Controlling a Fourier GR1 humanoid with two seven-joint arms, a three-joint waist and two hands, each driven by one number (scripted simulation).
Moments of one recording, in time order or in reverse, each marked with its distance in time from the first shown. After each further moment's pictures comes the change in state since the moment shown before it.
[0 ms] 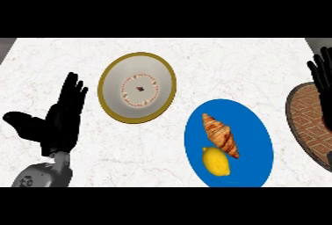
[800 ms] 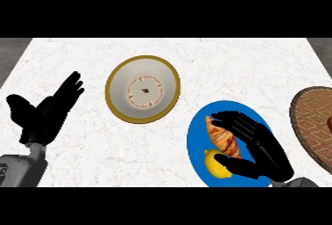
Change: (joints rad) left arm -0.050 0.200 0.022 0.128 0.072 -0.342 0.044; right arm 0.117 0.024 0.531 -0.122 0.766 -0.227 -0.182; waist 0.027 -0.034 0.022
